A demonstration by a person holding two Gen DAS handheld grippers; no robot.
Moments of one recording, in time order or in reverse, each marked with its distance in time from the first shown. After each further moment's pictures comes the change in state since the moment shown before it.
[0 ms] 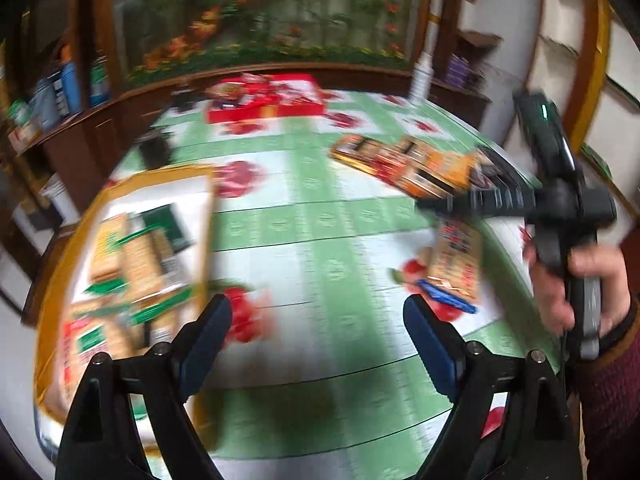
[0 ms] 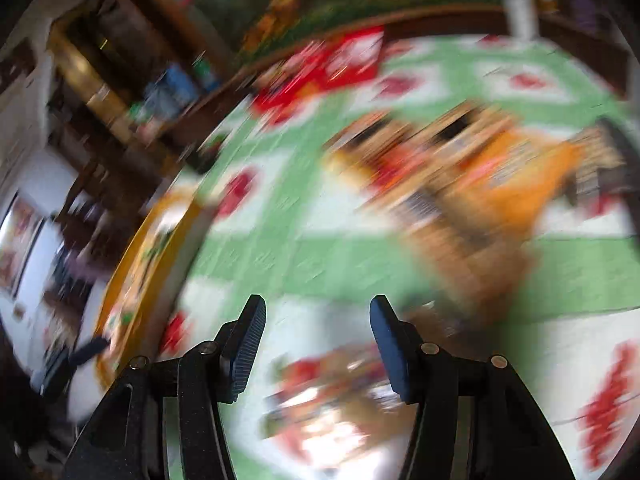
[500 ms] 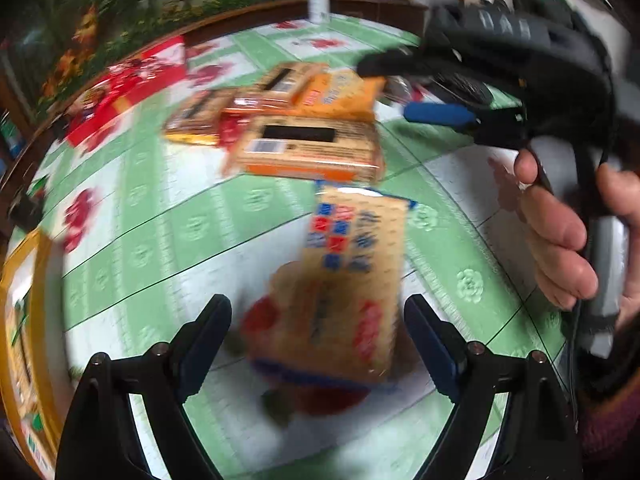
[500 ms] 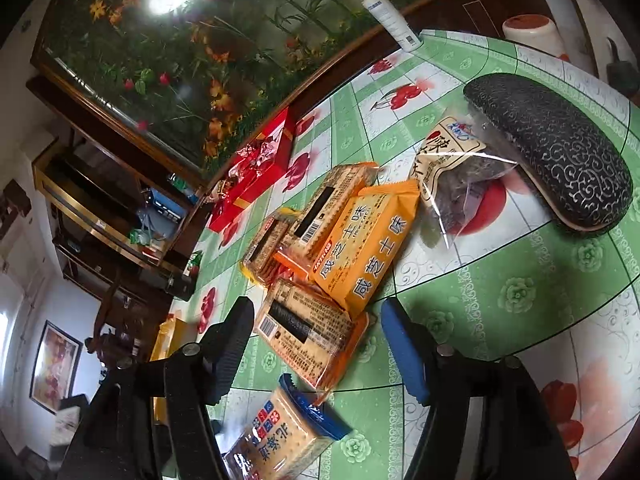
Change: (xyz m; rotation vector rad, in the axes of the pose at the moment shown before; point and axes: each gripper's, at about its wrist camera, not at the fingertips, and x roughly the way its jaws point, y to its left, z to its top) left arm 0.121 -0.130 0.031 0.272 0.232 -0.075; right arm -0.025 -0.110 0.003 0.330 -0.210 0.149
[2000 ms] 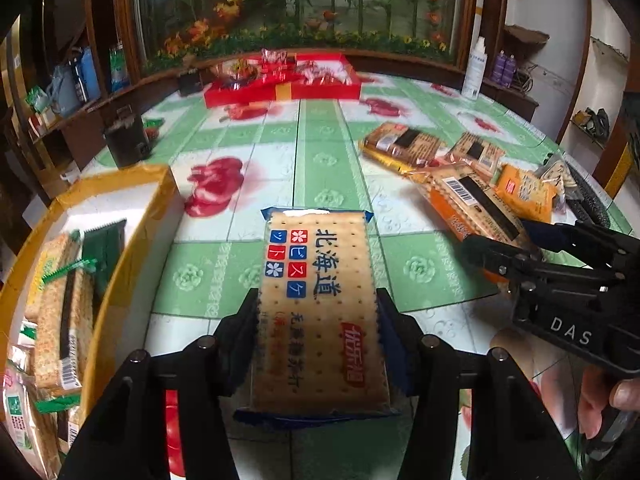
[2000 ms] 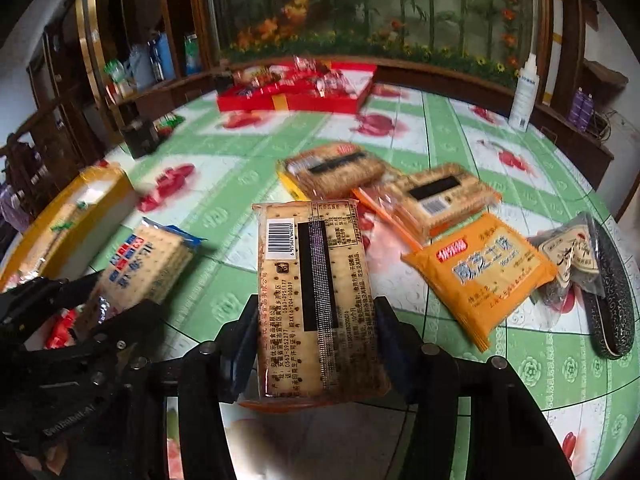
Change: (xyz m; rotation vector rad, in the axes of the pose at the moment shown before) left arm -0.015 0.131 -0.032 -0.380 -0.228 0.210; right arm 0.078 0.111 -0.062 -0.654 0.096 -0.343
